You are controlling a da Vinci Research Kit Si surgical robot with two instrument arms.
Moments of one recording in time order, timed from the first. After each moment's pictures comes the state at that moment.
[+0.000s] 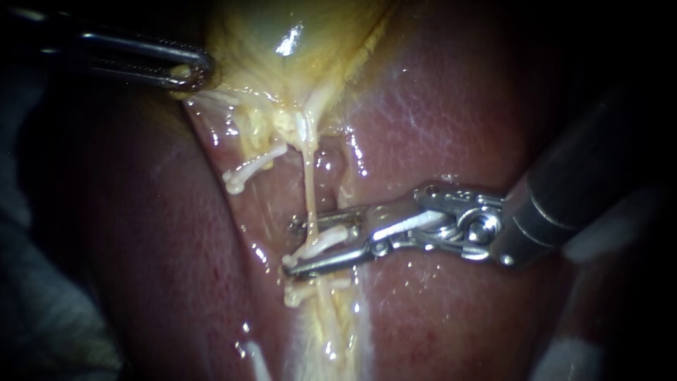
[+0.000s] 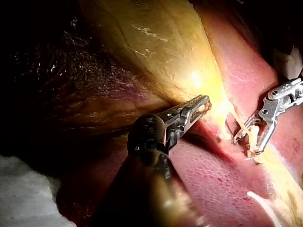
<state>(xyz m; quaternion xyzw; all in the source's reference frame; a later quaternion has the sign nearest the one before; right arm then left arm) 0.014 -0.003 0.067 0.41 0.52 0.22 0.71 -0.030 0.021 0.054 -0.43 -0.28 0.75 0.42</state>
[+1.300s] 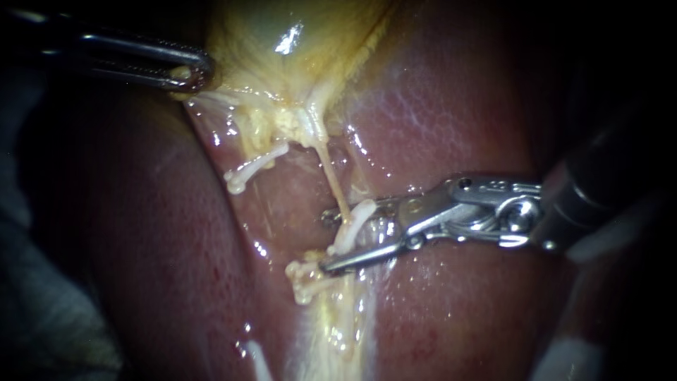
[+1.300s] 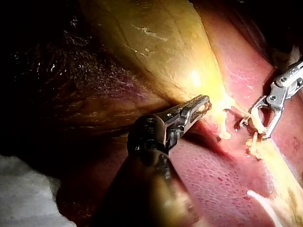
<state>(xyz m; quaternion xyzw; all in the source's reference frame) 0.008 0.000 0.065 0.28 0.54 0.15 0.78 -0.030 0.021 0.054 -0.43 -0.28 0.75 0.42</state>
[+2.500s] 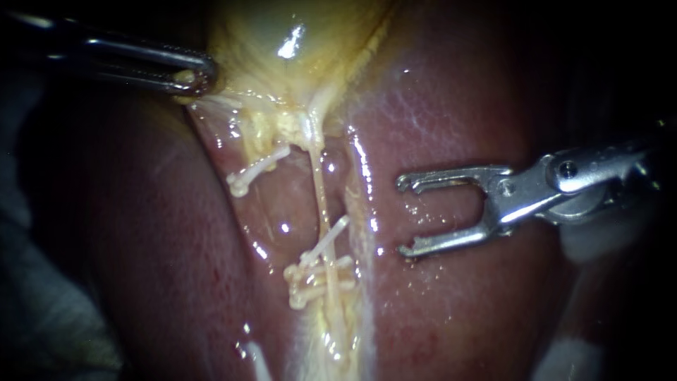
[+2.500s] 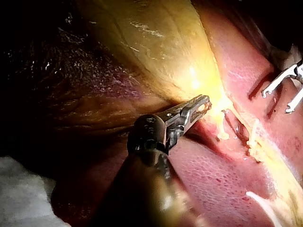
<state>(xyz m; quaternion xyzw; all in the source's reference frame) 0.002 0.002 0.057 0.21 0.53 0.09 0.82 -0.032 0.020 0.056 -0.43 -0.28 0.75 0.42</state>
